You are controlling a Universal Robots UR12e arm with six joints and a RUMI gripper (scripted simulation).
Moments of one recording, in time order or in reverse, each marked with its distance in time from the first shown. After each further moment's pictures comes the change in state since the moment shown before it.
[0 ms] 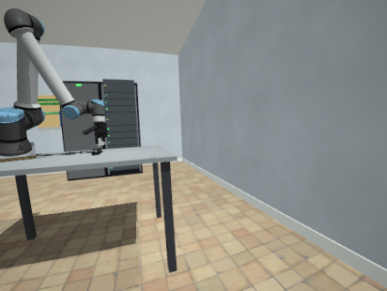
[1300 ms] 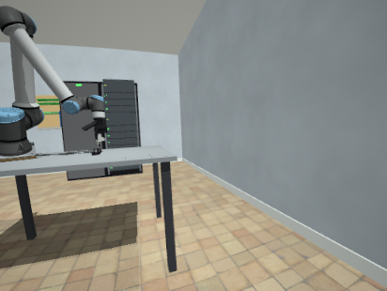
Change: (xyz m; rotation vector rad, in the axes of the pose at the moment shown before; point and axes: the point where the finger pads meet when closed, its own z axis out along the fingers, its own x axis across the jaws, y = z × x) arm 0.000 0.000 -0.032 -0.001 0.000 0.000
